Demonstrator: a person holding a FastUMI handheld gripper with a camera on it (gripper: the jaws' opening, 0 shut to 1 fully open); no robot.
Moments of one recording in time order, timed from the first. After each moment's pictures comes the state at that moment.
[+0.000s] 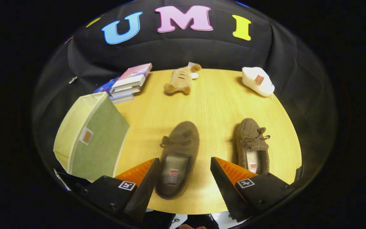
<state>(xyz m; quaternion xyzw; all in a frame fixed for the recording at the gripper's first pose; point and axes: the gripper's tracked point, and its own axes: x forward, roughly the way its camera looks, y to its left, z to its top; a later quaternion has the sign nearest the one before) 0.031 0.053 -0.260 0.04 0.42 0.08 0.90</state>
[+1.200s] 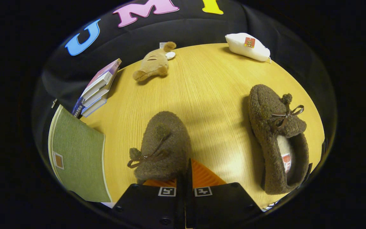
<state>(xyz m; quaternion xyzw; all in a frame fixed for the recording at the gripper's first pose) 0.072 0.063 -0.332 0.15 0.47 0.02 0.87</state>
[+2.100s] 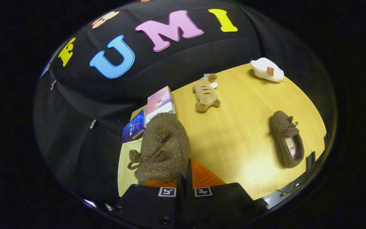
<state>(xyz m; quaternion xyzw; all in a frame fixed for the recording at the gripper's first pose) 0.048 0.189 -0.108 0.25 0.40 0.11 0.87</state>
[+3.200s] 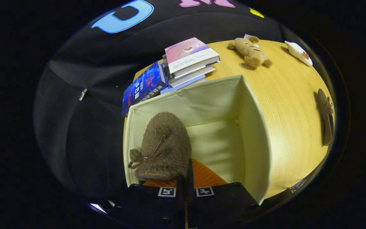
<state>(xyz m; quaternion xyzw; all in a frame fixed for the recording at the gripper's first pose) 0.056 0.402 -0.223 0.20 0.54 0.11 0.81</state>
